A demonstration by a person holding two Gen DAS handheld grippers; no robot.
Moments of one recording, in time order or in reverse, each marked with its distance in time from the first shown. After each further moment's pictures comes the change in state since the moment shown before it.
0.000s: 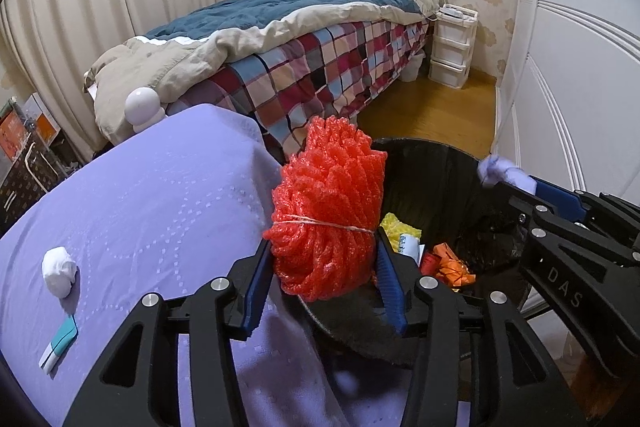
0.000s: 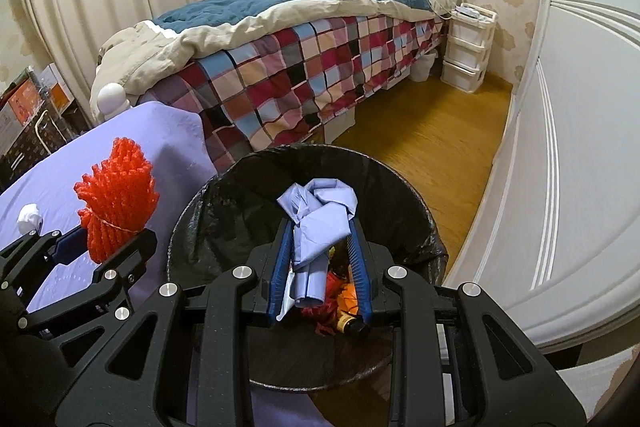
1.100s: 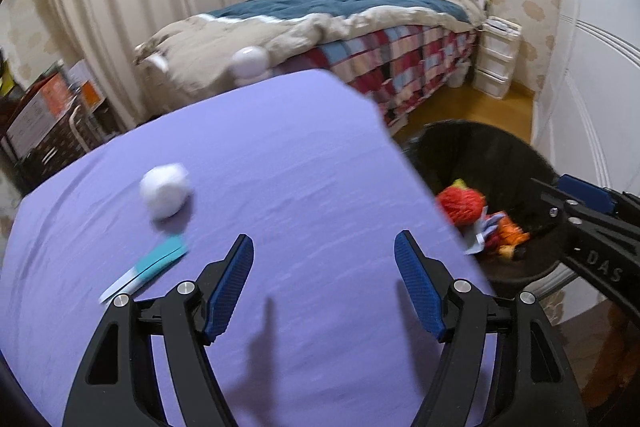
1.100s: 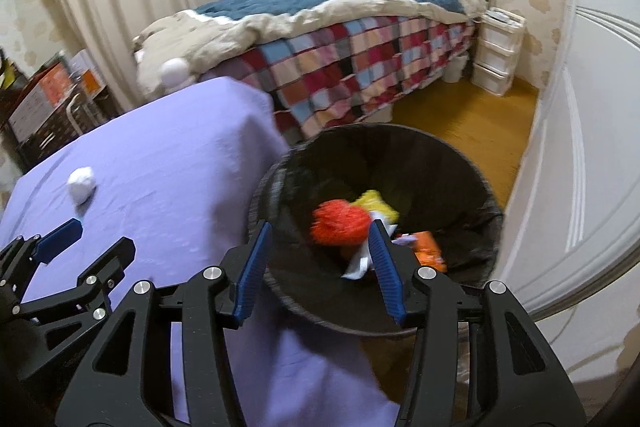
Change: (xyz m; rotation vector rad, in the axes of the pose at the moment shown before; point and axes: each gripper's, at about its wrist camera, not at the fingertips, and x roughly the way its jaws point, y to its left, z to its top) left arm -0.059 0.093 -0.064 -0.115 0.006 0.133; right arm -0.038 0.075 -0.035 -0.060 0.007 0.105
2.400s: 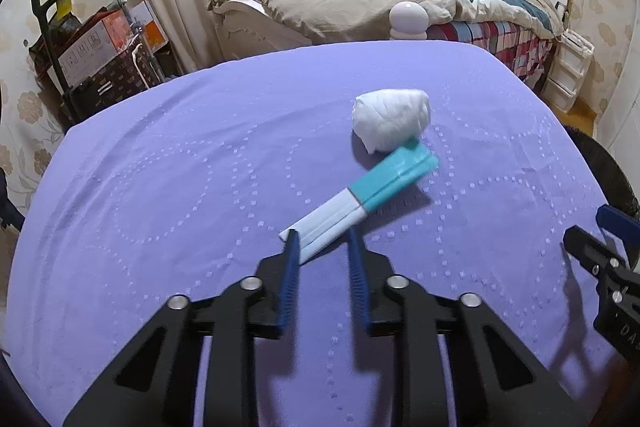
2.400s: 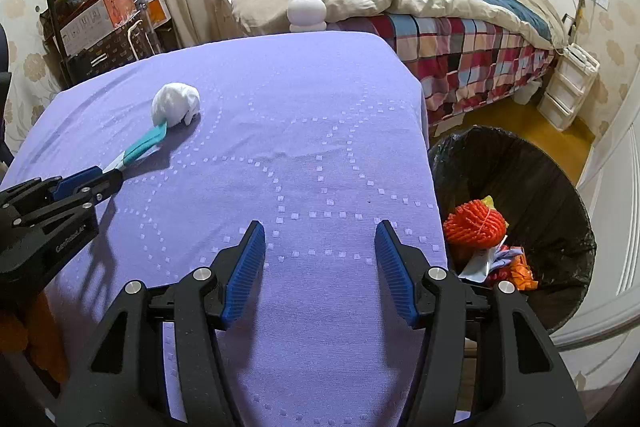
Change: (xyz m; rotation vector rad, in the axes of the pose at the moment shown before) left arm 0.017 0.134 -0.030 -0.156 0.107 0.152; right arm 0.028 0.134 -0.019 -0.238 0.098 0.119
